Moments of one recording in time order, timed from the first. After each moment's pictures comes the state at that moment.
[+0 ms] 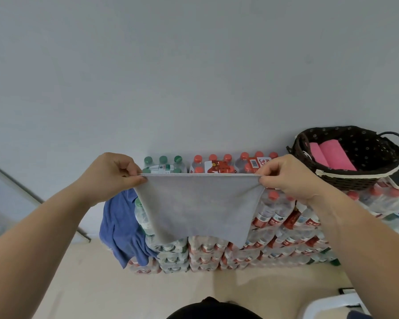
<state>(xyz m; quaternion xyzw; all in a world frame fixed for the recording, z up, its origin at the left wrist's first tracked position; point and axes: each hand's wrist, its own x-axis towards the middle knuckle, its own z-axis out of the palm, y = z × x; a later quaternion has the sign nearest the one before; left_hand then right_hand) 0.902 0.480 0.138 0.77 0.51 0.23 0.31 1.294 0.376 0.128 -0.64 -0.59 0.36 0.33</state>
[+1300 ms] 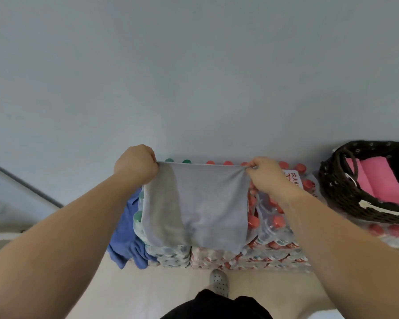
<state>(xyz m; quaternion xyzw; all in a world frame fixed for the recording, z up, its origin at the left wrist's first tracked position) 0.957 0.627 0.057 0.70 0.69 0.06 0.15 1.266 0.548 0.033 -0.78 -0.48 0.32 0.24</state>
